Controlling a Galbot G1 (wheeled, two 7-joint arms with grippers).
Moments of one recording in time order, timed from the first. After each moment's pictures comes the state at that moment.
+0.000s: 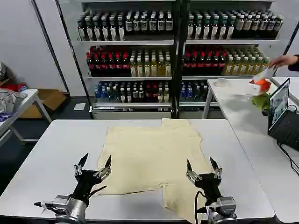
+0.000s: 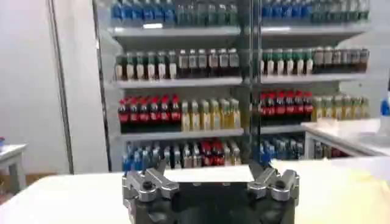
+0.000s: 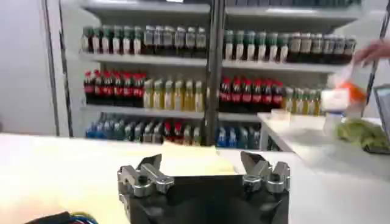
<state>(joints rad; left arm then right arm) 1.62 -1.22 -0.52 -2.28 -0.29 0.35 -0.13 -1.64 1.24 0.36 2.33 0.17 -0.39 0.27</state>
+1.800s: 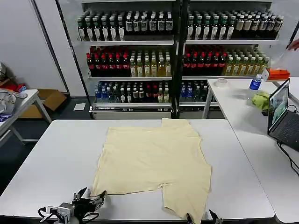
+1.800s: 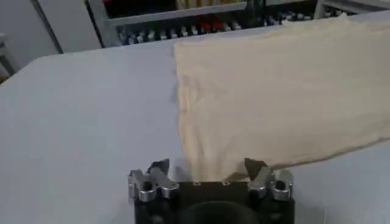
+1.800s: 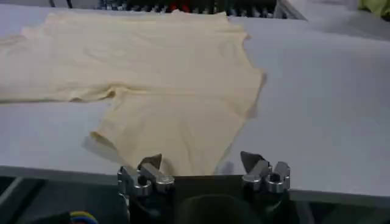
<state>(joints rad) 1.66 -1.10 -0.53 -2.15 -0.40 0.57 -0.14 -1.90 1.22 0.33 2.34 0.28 -0.52 0.34</state>
